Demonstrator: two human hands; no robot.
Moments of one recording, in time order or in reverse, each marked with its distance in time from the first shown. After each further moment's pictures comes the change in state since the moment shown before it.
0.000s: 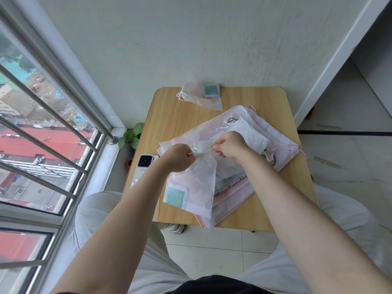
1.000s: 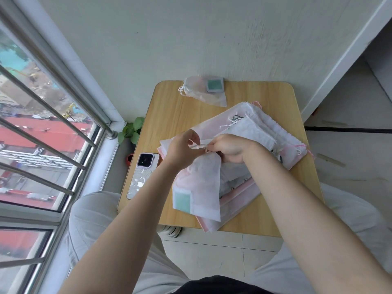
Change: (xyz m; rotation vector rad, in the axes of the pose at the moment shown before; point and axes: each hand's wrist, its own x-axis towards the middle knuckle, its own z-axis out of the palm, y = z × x) left_hand 0.015 0.002 0.011 -0.447 0.317 0.081; right_hand 0.001 -0.019 0.003 0.273 -0.544 0.126
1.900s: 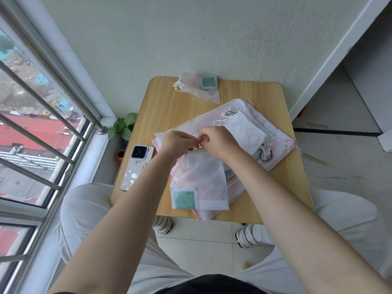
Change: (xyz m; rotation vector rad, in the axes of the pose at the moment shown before) left_hand -0.013 0.013 -0.004 -0.395 -0.064 -0.375; right_hand -0.009 0.011 0.028 -0.836 0.559 -0.395
